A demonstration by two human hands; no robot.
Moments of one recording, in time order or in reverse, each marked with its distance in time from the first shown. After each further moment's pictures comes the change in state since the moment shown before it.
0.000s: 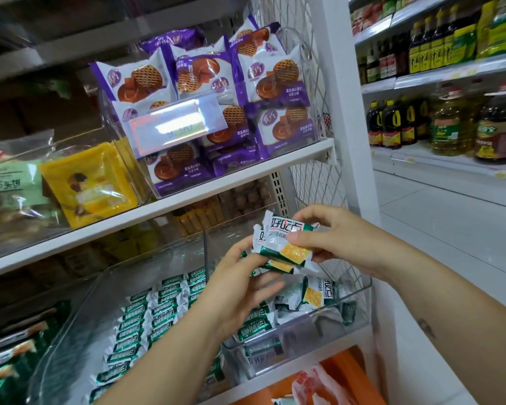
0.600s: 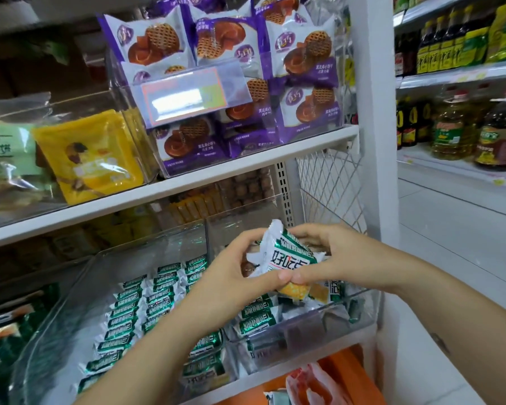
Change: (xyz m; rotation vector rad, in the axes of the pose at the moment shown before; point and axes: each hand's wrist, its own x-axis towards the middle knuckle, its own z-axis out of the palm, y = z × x) left_hand -0.008 -0.001 -0.037 0.669 -0.154 0.369; right_hand -0.004 0.005 0.020 -0.311 -0.234 -0.037
